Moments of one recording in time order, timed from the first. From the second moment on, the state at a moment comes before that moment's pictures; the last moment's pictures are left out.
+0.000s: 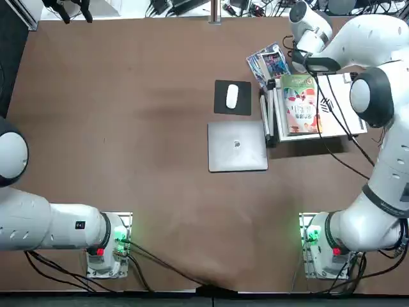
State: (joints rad) arm 0.17 0.66 -0.02 -1.66 -0.85 2.31 1.18
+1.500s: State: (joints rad) arm 0.14 0.72 -0.04 -1.63 -0.87 2.43 1.18
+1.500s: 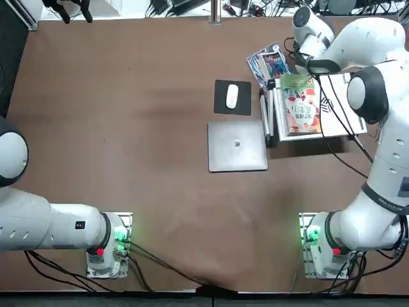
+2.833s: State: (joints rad) arm 0.13 0.73 -0.04 -1.63 -0.87 2.48 1.18
